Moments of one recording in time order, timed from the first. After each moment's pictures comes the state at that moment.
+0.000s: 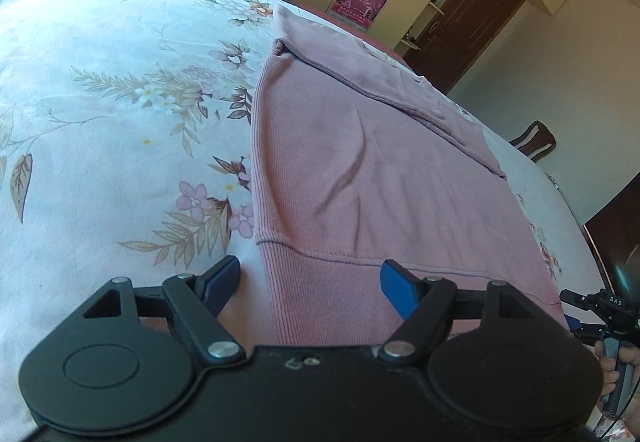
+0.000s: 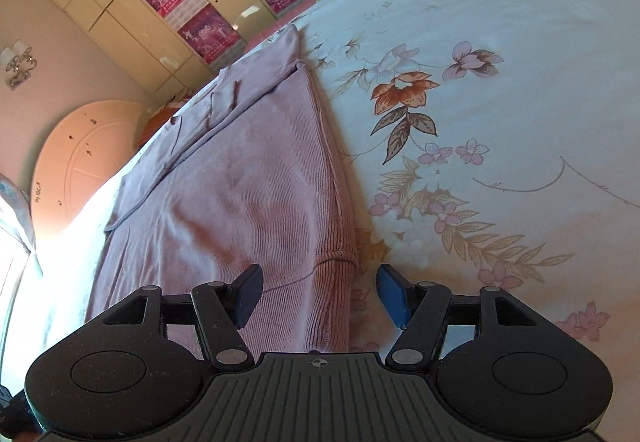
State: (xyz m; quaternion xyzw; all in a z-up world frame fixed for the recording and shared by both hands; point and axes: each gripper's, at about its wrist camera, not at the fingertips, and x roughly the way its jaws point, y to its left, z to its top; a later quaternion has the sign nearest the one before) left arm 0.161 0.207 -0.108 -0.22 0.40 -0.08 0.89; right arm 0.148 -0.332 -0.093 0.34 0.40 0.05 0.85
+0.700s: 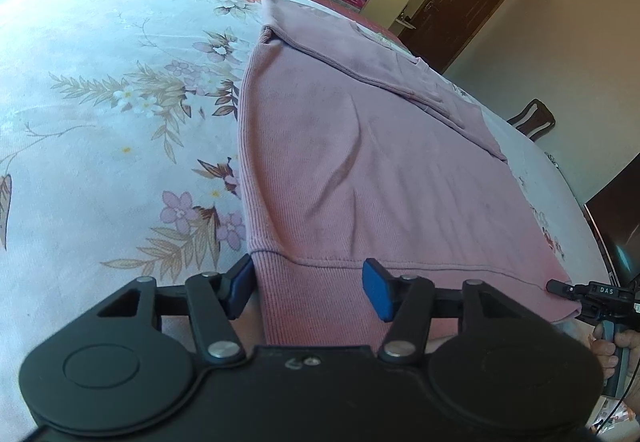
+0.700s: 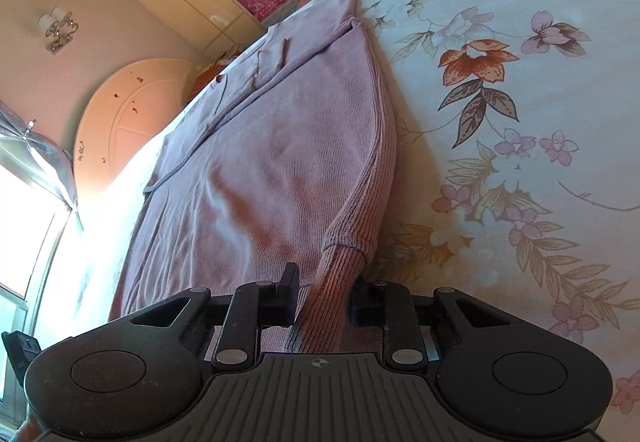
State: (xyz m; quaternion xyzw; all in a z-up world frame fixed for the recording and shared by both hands) left arm 0.169 0.203 -0.107 -0.21 0.42 -0.09 0.88; right arm 0.174 -0.321 -0.110 0.33 0.43 0.16 0.83
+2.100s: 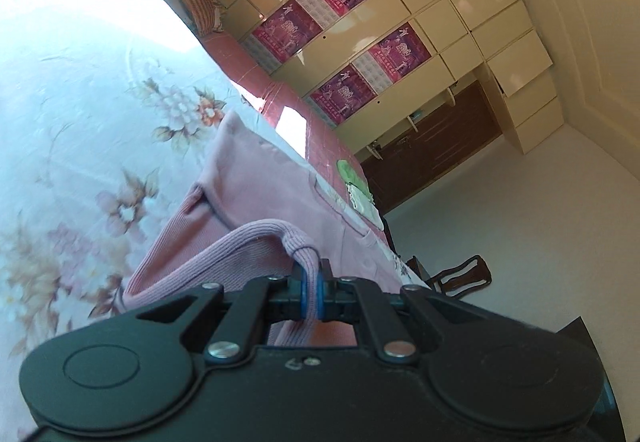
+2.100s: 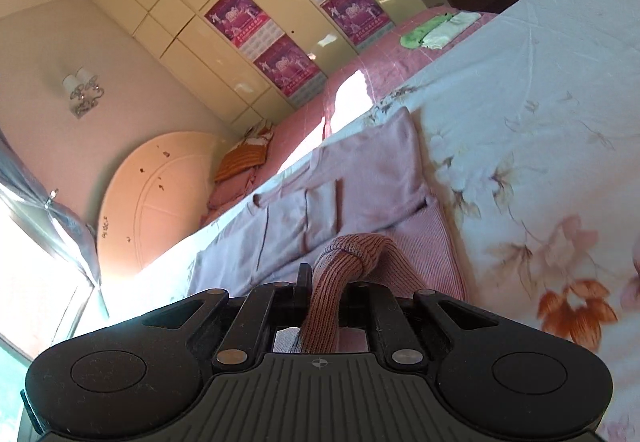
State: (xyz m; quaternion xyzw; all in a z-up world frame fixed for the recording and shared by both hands) left arm 0.315 0.221 -0.056 -0.39 0.26 -0.08 0.88; right arm 0.339 -0.330 -0.025 0.36 0.33 0.15 0.86
